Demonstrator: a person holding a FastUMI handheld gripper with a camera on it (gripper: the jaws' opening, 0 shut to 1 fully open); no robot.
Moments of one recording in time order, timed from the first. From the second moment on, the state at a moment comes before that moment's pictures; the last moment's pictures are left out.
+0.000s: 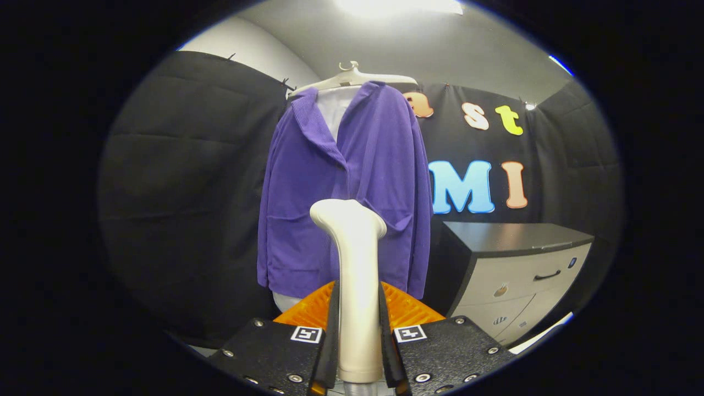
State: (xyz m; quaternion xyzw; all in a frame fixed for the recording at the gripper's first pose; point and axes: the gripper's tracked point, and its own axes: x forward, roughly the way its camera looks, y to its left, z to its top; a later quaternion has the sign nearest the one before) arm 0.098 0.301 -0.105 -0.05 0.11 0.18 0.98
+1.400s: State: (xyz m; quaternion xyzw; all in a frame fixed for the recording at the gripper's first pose) arm 0.179 0.465 -0.042 -0.10 0.03 0.19 0.98
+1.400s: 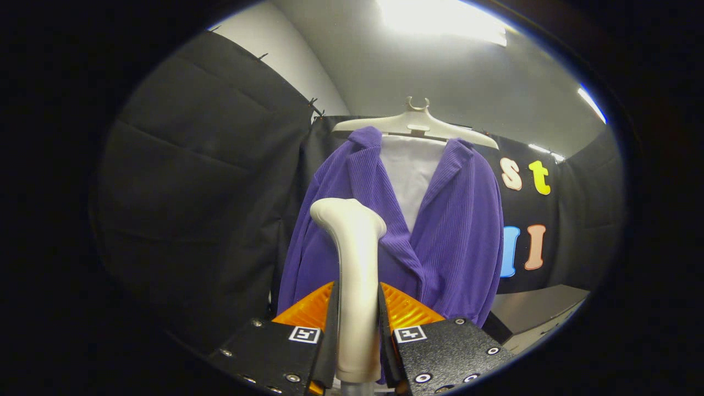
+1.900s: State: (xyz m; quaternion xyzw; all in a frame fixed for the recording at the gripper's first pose) arm 0.145 0.437 -0.135 -0.13 0.11 0.20 0.97
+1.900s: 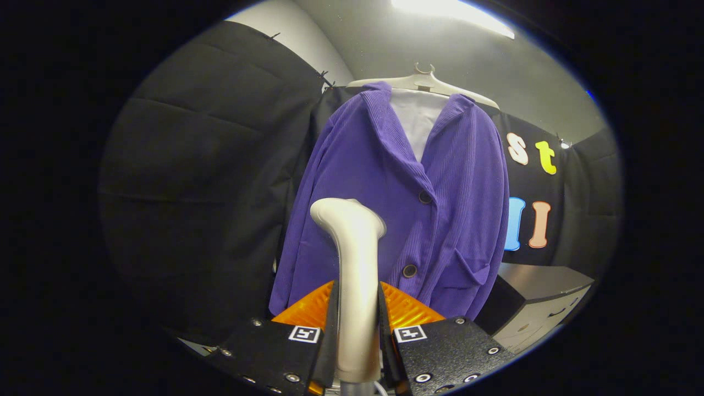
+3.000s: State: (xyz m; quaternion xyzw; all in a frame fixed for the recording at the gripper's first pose) arm 0.067 0.405 -0.304 -0.18 0.24 0.24 0.92
